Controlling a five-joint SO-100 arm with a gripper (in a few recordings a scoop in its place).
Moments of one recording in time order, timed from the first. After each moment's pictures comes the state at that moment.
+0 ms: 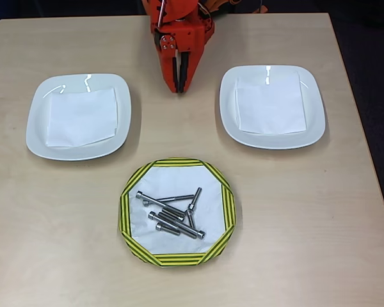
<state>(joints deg) 1.5 190.5 176.5 75.1 65.2</state>
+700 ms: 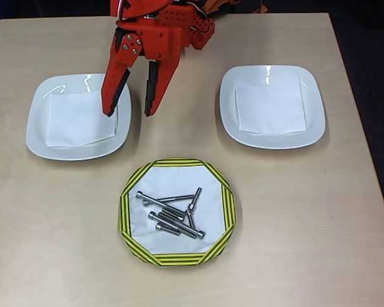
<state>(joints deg) 9.1 119.4 119.1 53.4 56.8</state>
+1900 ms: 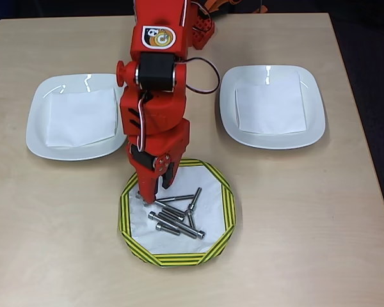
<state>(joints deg) 2.2 61.7 69.7 64.8 28.9</state>
